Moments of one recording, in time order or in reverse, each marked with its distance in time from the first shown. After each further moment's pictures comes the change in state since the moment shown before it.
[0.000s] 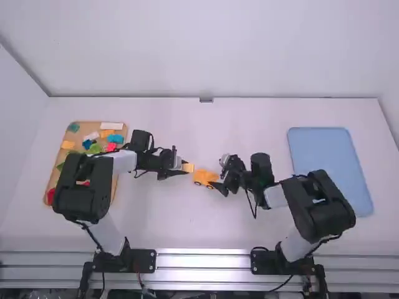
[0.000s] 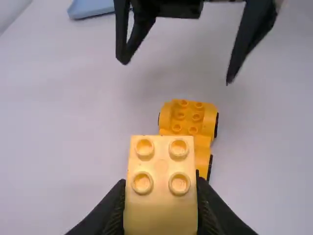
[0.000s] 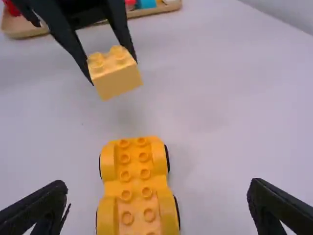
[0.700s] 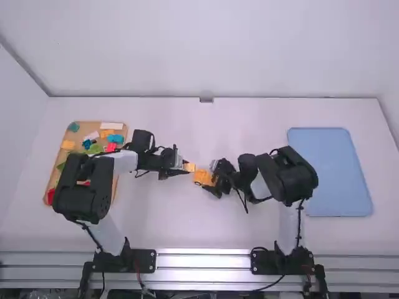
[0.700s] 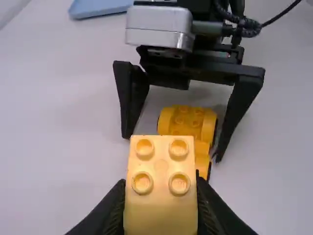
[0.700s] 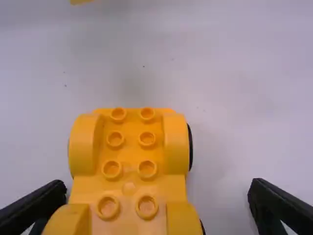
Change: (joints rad) left arm -0.010 0.000 0.000 0.014 0.003 -0.064; right arm 0.048 0.376 0.142 0.150 -0.034 -0.134
